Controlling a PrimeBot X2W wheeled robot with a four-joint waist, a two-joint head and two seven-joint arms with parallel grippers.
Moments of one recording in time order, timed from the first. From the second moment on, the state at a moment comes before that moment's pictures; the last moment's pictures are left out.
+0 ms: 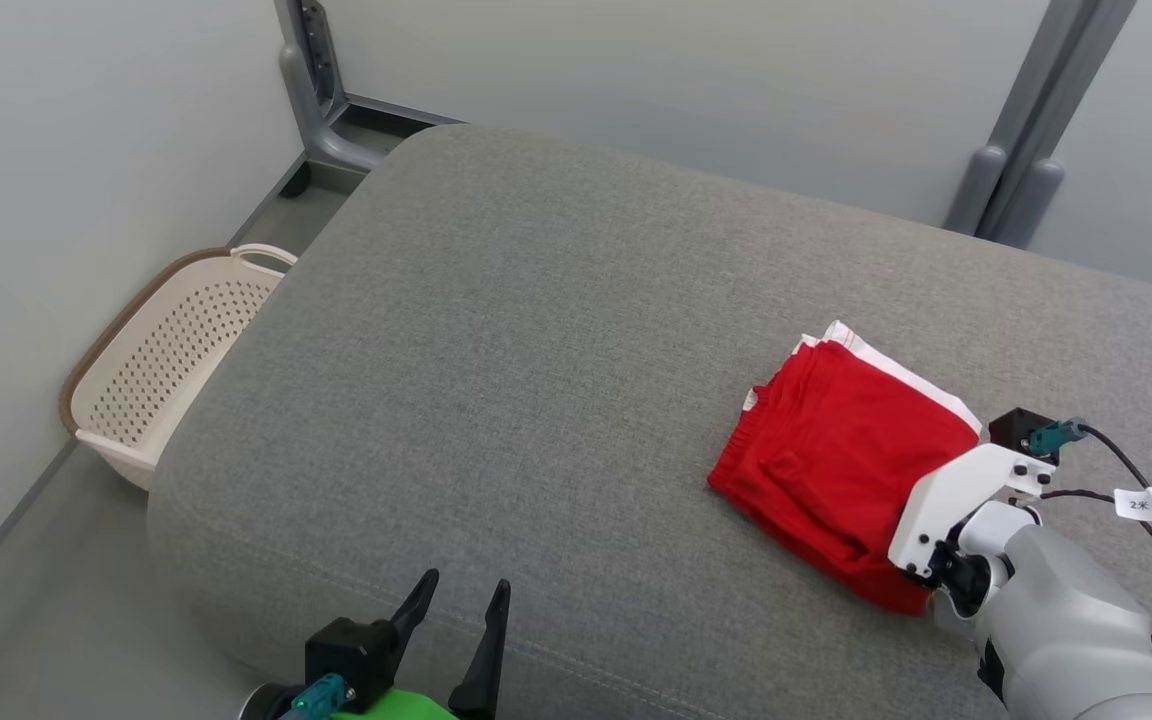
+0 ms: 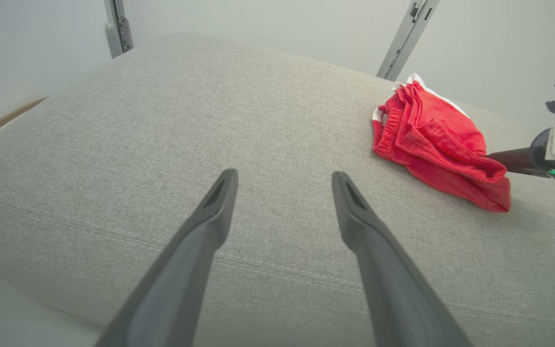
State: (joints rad) left arm -0.08 0.33 -0.74 0.16 -0.67 0.21 -0.18; right arm -0.68 -0.09 -0.18 1.29 0.29 0.13 0.18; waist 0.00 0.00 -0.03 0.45
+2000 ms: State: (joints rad) left arm -0.13 0.22 -0.69 0.27 -0.67 0.15 -0.26; right arm -0.59 -0.30 0.31 0.46 0.34 0.13 0.70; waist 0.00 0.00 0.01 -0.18
